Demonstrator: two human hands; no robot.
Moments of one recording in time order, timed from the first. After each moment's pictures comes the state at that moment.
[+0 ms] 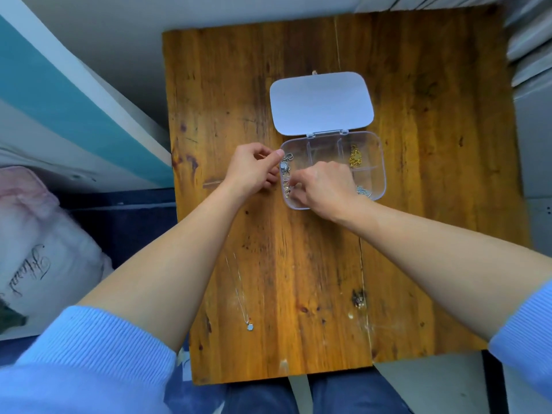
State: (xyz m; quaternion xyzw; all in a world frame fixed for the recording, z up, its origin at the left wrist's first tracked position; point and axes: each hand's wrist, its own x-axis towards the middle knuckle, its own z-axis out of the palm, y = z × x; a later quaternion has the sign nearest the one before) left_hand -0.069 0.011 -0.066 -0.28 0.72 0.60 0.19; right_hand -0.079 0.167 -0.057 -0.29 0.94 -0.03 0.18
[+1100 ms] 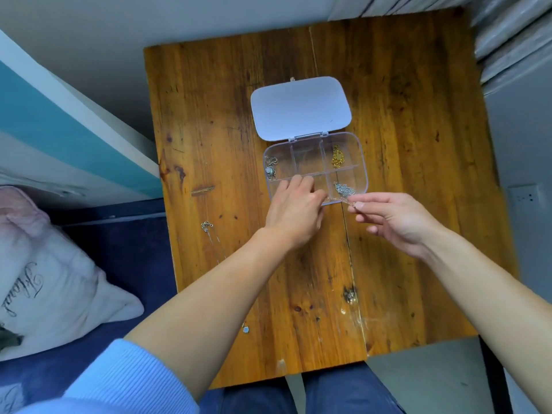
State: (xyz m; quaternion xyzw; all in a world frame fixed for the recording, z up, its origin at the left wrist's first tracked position) left_hand -0.025 0.098 -0.048 0.13 0.96 0.20 0.13; right_hand -0.042 0.285 -0.014 0.28 0.65 -0.60 0.36
